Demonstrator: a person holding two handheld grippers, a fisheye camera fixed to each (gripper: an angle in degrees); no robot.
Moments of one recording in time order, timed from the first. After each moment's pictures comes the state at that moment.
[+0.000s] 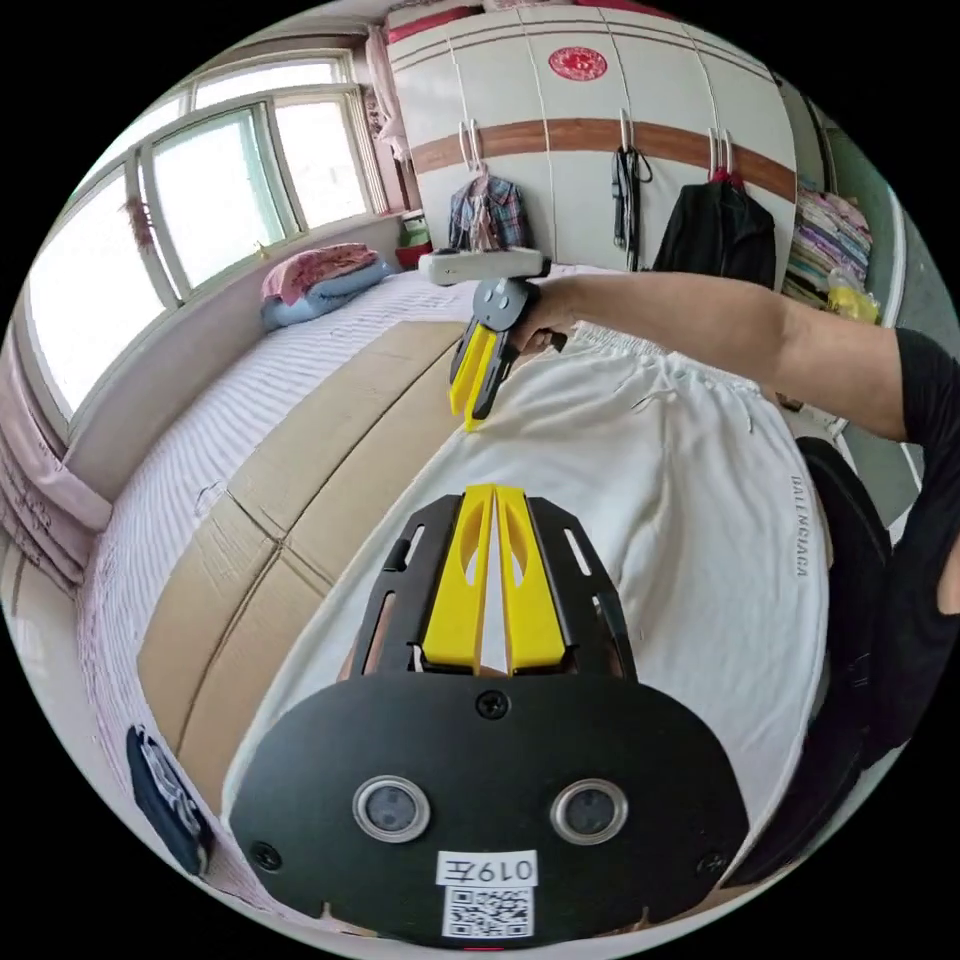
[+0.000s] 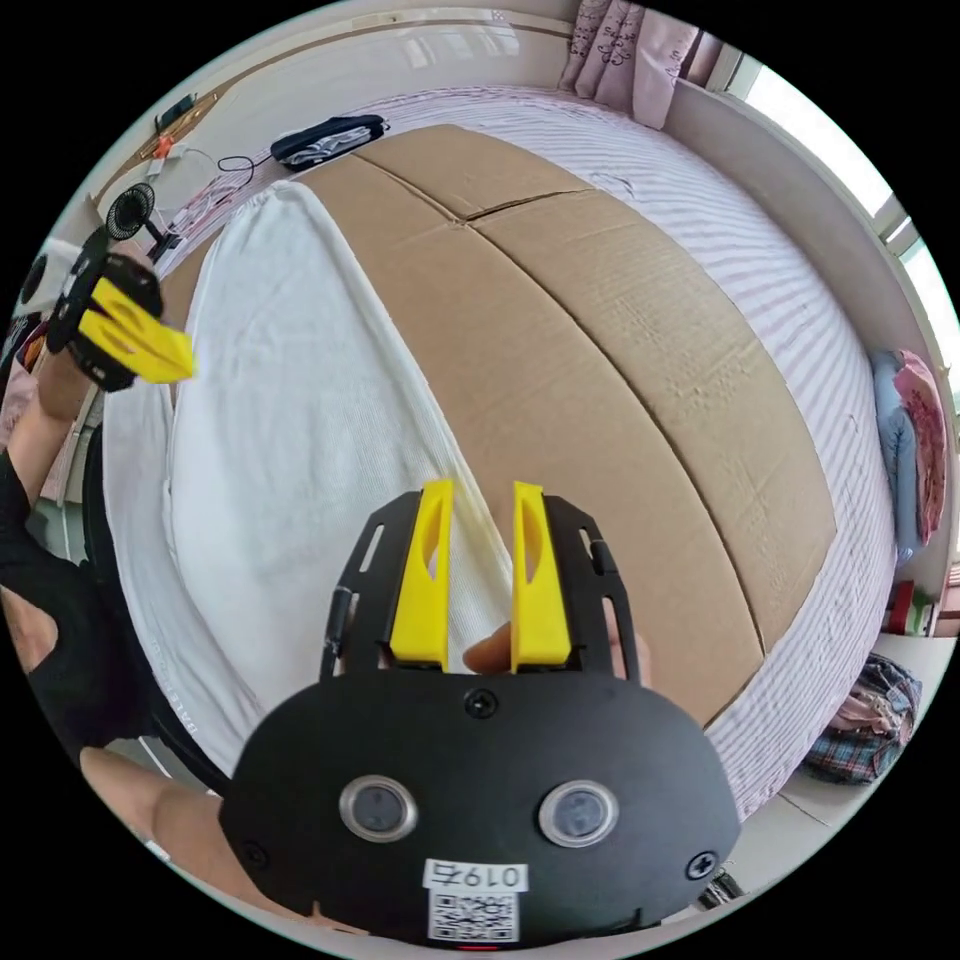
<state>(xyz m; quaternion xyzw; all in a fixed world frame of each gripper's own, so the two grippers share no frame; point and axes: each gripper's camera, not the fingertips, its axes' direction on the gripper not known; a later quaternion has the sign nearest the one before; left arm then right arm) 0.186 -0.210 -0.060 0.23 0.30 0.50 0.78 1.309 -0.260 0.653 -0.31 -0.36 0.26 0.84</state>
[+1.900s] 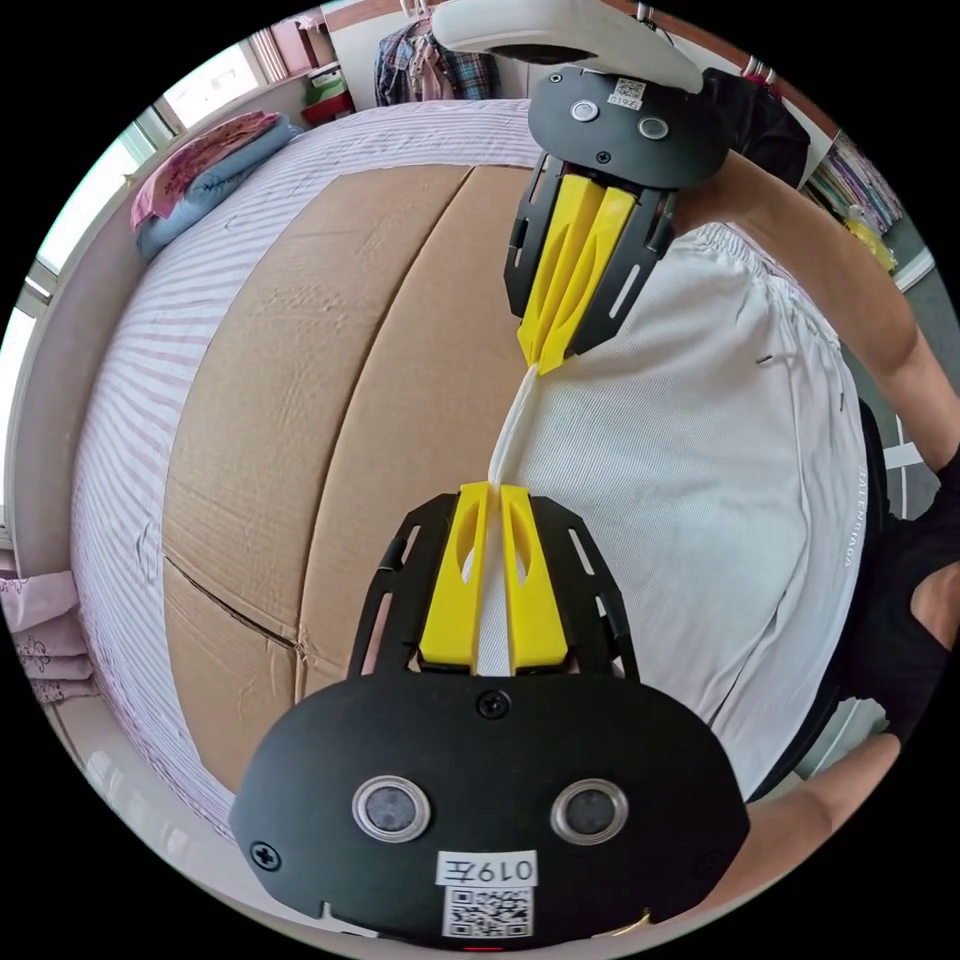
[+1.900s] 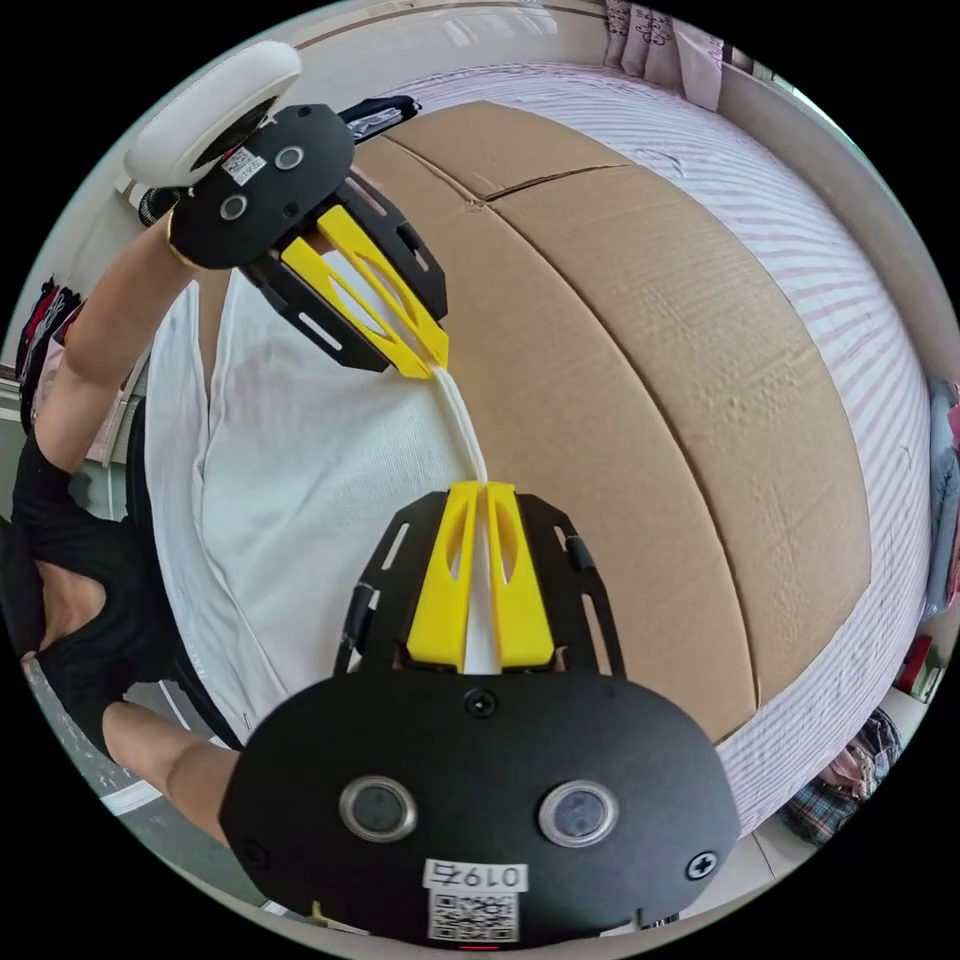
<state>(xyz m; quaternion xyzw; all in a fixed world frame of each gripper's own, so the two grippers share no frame) 0.466 -0.505 -0.009 0.05 0.24 0.61 0.75 1.434 -0.530 0.701 -0.31 -0.44 0.24 0.81</state>
